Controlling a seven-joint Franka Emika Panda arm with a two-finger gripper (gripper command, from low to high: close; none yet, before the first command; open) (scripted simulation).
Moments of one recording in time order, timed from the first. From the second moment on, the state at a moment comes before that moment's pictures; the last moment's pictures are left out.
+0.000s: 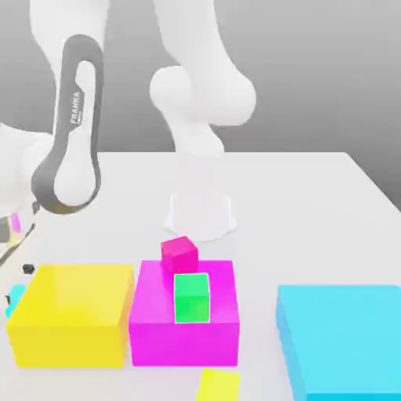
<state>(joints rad) -0.68 0.38 -0.10 -2.52 0.16 2.90 1.52</state>
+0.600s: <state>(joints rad) -0.74 0.16 -0.15 -2.61 0.15 2.72 1.43</state>
